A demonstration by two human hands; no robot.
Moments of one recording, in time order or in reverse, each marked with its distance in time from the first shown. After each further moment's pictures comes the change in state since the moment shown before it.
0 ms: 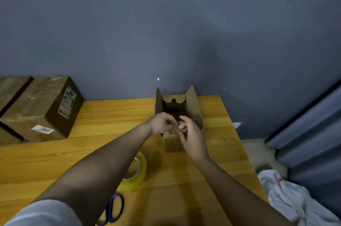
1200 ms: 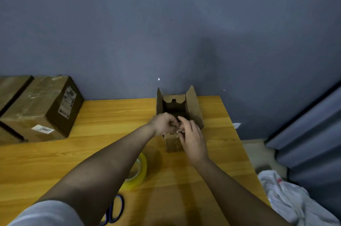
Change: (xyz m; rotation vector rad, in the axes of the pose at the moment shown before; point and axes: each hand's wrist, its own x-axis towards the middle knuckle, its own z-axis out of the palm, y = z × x) left_hand 0.000 0.007 0.004 0.140 0.048 -0.053; right_hand 0.000 -0.005 0.004 -0.190 -0.027 -0.010
